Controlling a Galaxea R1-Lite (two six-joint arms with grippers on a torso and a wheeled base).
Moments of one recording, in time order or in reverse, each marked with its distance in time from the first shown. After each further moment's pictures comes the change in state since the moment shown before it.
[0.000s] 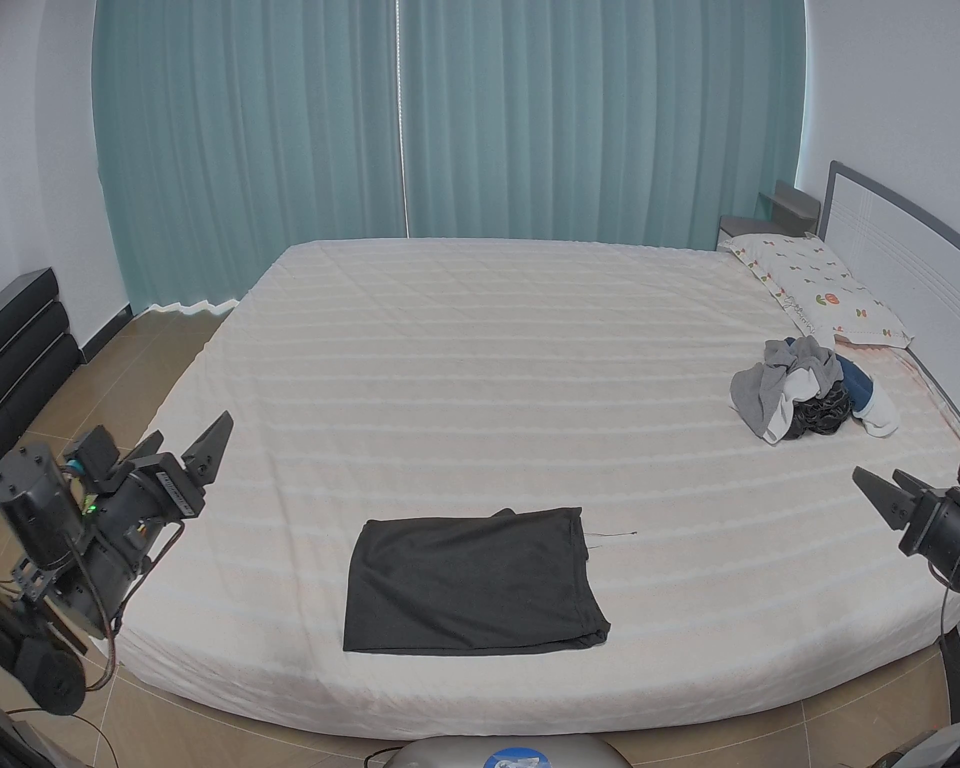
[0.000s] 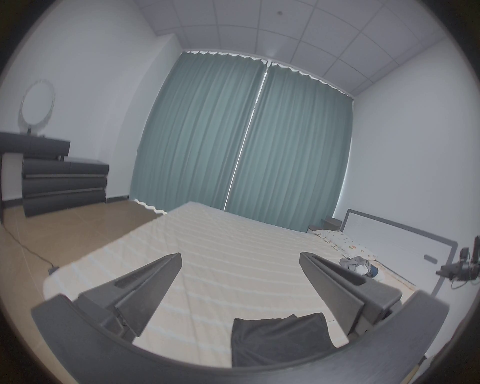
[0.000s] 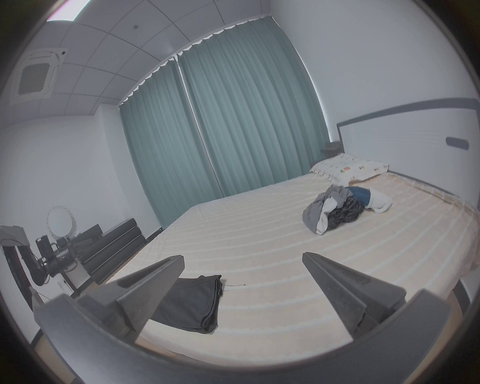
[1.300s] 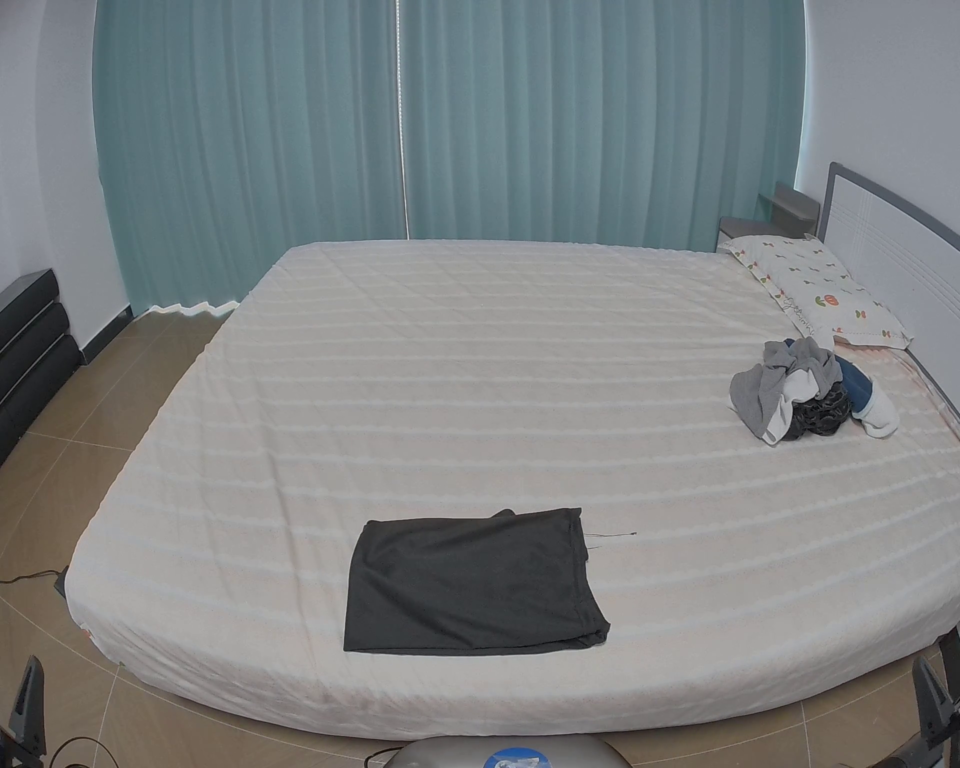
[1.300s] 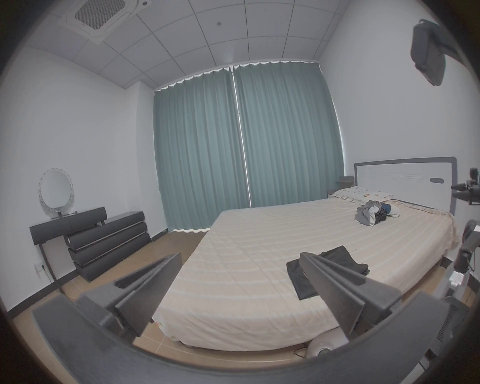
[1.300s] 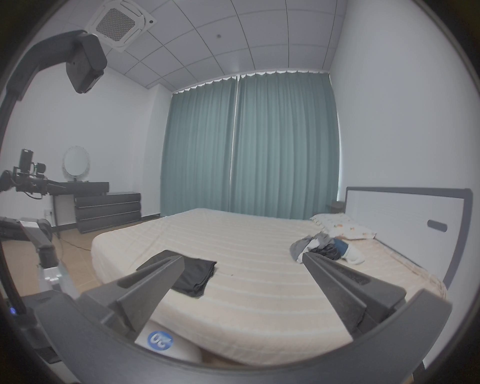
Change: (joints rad) left arm 0.197 -1.494 -0.285 1.821 -0.071 0.402; right arm 0.134 -1.092 -0.066 0.975 -0.122 -0.337
